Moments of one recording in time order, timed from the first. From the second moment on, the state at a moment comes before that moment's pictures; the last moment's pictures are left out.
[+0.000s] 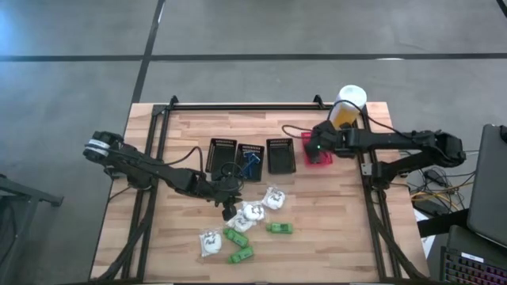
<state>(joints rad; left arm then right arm) -0.27 1.48 0.78 -0.05 -0.22 -0.58 -0.25 1.21 0.78 -0.75 0.64 0.74</state>
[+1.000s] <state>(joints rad) -0.27 1.48 0.78 -0.05 -0.22 -0.58 -0.32 1.22 0.62 -0.51 0.51 0.69</state>
